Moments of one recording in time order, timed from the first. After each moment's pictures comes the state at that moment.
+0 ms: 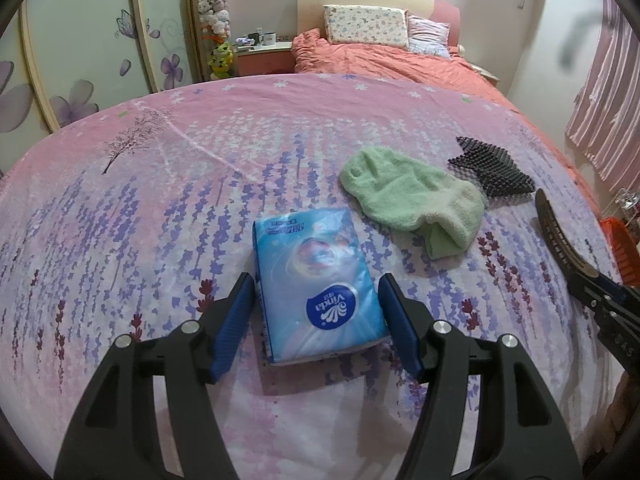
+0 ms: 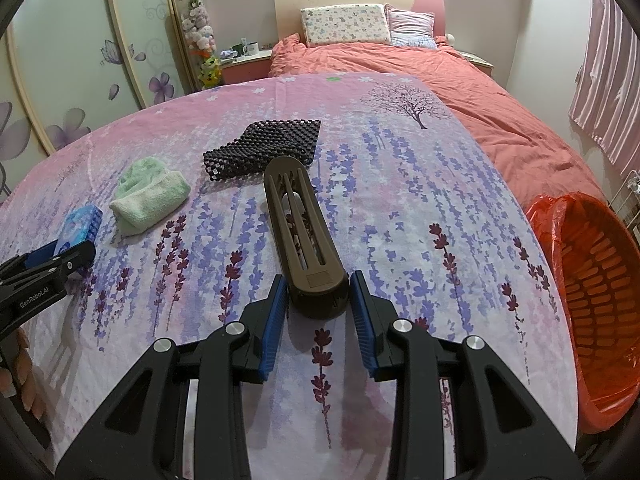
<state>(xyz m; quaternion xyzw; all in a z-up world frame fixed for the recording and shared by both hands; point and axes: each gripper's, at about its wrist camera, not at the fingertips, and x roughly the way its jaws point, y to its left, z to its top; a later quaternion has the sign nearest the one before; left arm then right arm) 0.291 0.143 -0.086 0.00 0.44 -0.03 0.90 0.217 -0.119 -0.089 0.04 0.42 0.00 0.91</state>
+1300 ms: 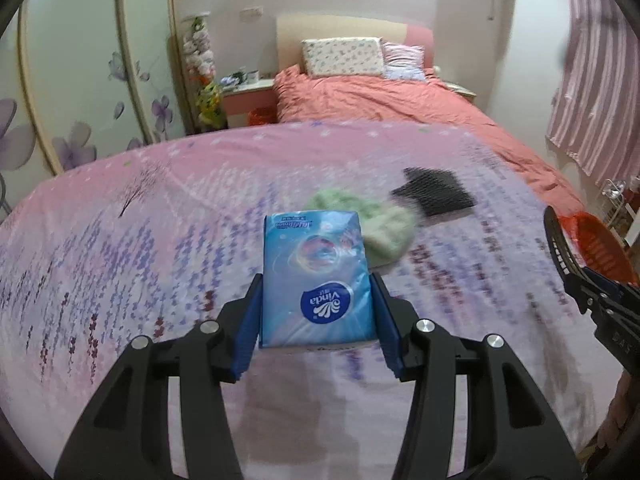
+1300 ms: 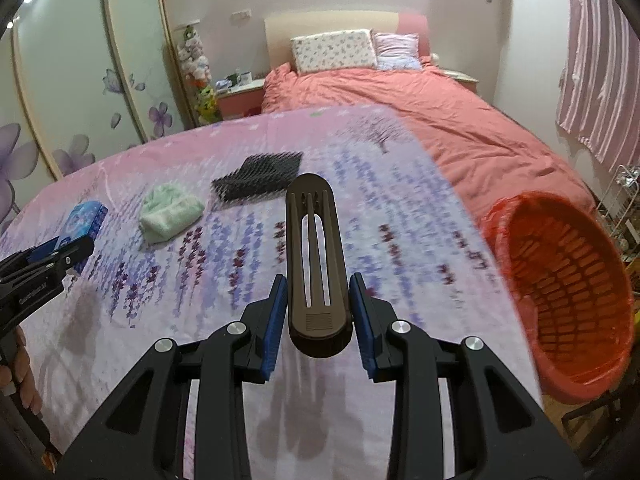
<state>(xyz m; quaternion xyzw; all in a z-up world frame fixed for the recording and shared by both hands) 0.244 0.114 -0.034 0.03 0.38 -0.05 0.92 0.170 -0.139 -0.052 0.05 0.37 -0.01 0.93</state>
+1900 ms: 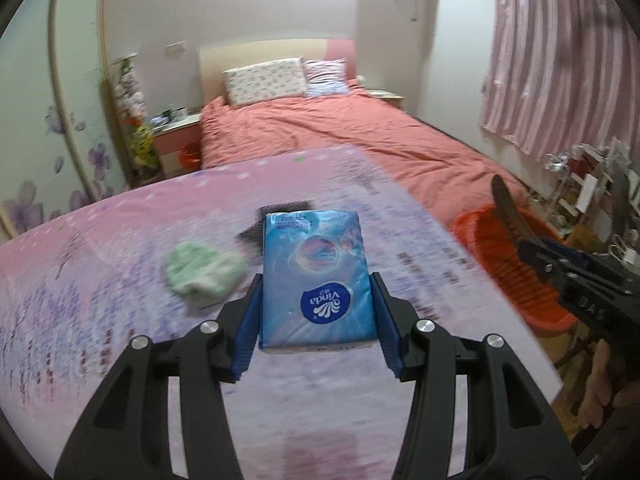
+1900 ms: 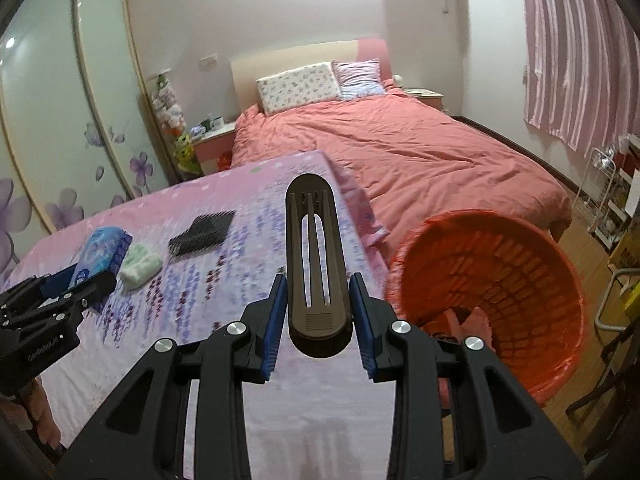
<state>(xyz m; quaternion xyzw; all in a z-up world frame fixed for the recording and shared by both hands) 0.209 -0.015 0.007 0.06 0.34 -0.17 0.92 0.135 -0.230 -0.017 0.10 0.32 -0.05 0.94</state>
